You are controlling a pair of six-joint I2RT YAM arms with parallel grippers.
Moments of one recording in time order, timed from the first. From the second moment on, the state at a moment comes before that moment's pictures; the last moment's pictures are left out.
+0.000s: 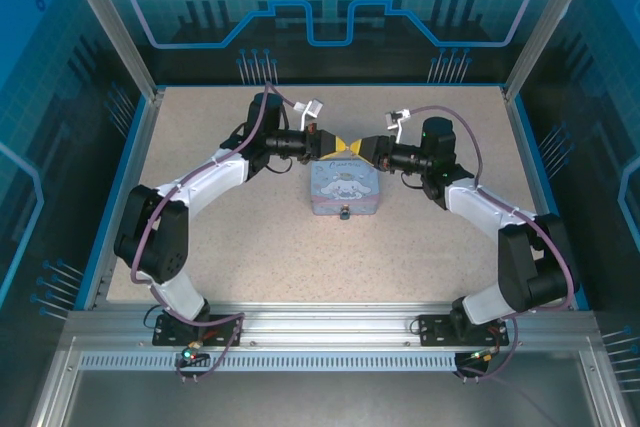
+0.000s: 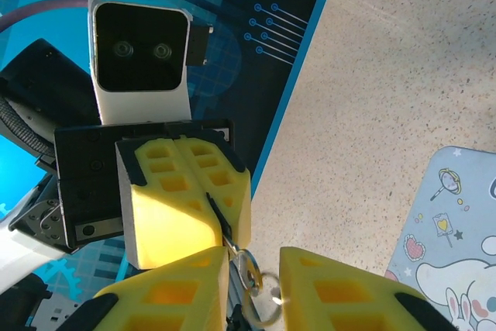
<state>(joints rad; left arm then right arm) -0.39 1.71 1.24 0.06 0.97 -0.83 0.27 1.48 0.87 0.38 -0.90 0.94</state>
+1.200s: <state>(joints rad) -0.39 1.72 1.24 0.10 0.97 -0.85 0.27 1.48 0.84 0.40 -0.92 0.95</state>
